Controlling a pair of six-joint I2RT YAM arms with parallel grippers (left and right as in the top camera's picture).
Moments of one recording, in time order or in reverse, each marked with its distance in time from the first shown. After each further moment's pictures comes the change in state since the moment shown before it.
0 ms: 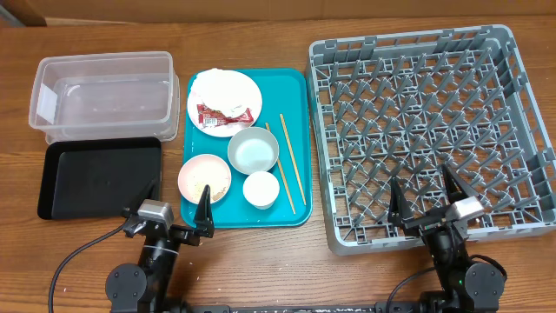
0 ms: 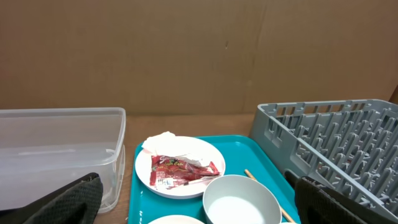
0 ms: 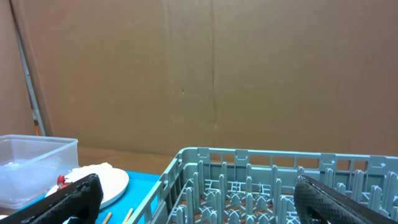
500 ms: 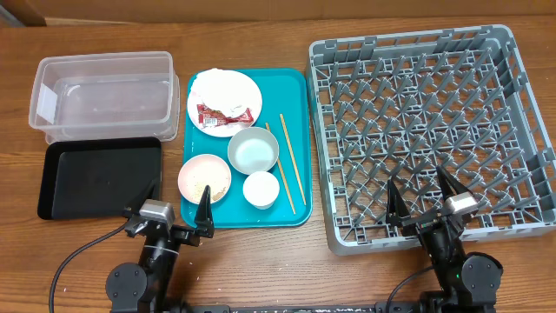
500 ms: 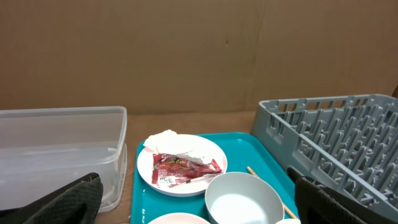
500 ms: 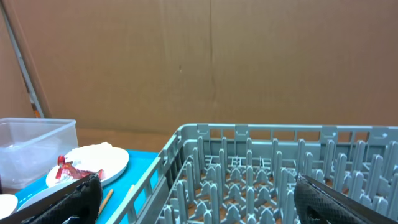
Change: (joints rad) left arm 0.000 0.000 0.000 -0.009 0.000 0.015; right arm 0.000 0.000 -0.001 -0.089 0.001 0.000
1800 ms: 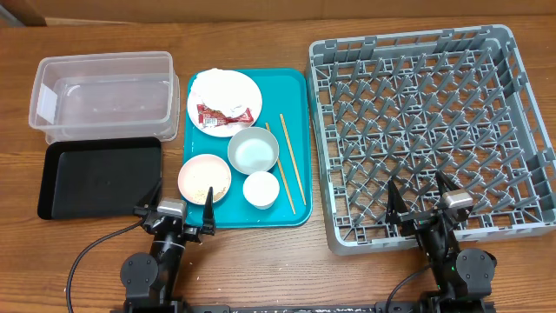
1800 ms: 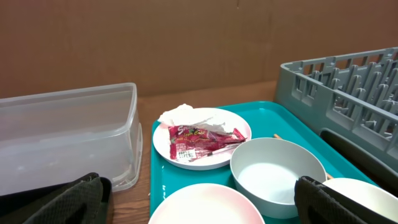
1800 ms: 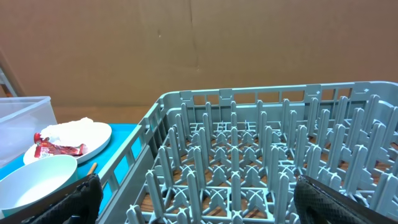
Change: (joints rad) left arm 0.000 0.000 -0.185 0.129 -0.033 0.146; right arm 0.000 0.000 -0.015 -0.124 0.064 0.000
